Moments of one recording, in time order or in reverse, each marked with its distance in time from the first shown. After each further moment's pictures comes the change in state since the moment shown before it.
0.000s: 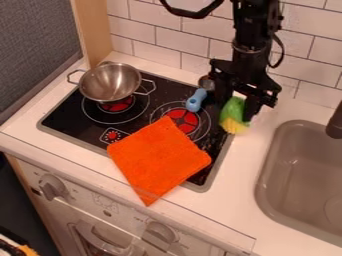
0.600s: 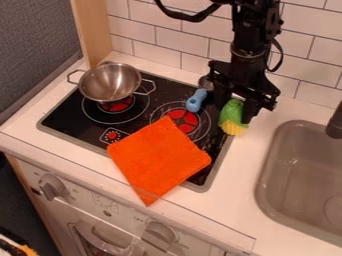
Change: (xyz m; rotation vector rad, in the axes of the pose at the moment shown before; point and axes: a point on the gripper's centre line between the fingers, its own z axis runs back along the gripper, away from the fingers) arm -0.012 0.001 -0.001 0.029 0.011 0.000
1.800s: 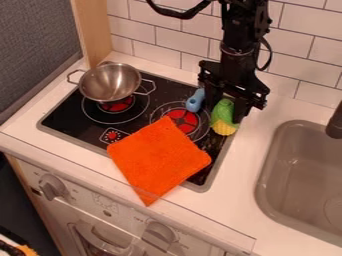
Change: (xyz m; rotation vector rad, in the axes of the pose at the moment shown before) arm -0.003 0.016 0.001 0.019 0.011 0.013
